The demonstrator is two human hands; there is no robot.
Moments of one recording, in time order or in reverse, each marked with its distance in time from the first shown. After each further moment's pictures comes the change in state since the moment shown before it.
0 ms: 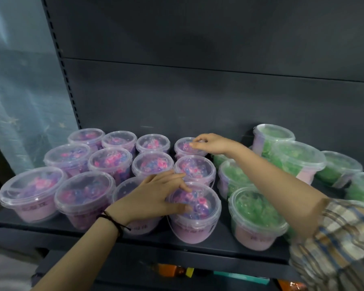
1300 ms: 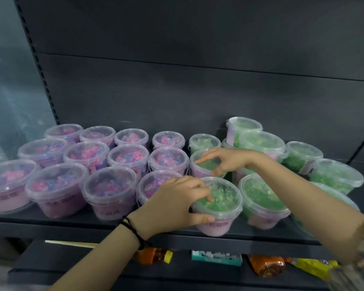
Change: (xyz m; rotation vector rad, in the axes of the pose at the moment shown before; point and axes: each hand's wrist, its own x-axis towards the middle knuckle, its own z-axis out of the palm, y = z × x) left_hand 0.020 0.100 0.056 0.132 0.196 0.279; right_hand -0.115 0.058 -0.033 -0.230 -0.333 -0.133
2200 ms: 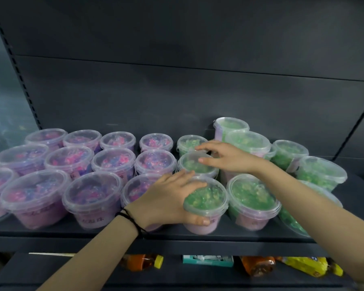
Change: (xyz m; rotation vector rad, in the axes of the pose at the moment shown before) left_hand 0.025 0.000 0.002 0.067 -0.263 -0.151; right_hand -0.032 0.011 0.006 0.137 0.395 -0.099
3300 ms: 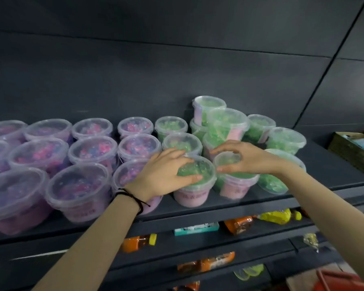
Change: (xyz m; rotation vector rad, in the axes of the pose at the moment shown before) left_hand 0.019 -0.006 -0.011 -0.105 -0.015 0.036; right_hand -0.095 -0.001 -0.003 0.024 -0.028 0.286
